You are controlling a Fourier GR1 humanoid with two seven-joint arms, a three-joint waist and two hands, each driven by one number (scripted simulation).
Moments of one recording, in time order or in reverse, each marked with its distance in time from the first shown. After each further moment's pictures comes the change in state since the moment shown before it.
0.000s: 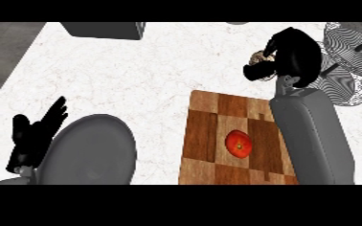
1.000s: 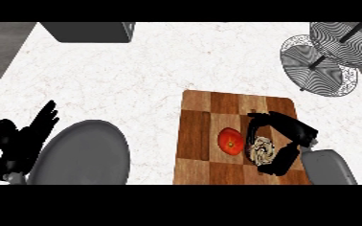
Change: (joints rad) left arm 0.040 0.012 0.033 -0.035 0.035 0.012 0.021; right arm 0.454 -0.131 0.032 0.107 -0.684 0.665 -0.950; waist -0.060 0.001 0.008
